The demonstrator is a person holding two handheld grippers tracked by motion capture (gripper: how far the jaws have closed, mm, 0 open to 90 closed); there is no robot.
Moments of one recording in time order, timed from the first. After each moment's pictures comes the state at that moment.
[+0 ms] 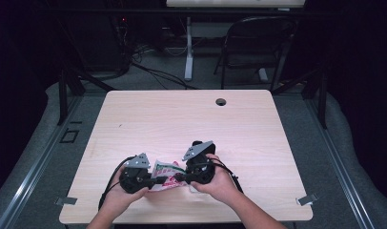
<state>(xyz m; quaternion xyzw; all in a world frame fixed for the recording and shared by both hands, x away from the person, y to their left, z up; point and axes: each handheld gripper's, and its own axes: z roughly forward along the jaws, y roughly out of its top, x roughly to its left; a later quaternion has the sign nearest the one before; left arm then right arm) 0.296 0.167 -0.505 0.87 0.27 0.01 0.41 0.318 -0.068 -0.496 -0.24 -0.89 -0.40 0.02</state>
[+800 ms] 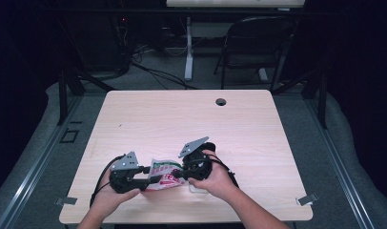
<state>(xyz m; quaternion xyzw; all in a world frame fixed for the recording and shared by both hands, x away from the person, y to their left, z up) 0.293 0.190 -0.502 0.86 0.25 0.07 0.45 0.325 -0.059 -0.487 -0.22 -0.89 -0.40 0.02</state>
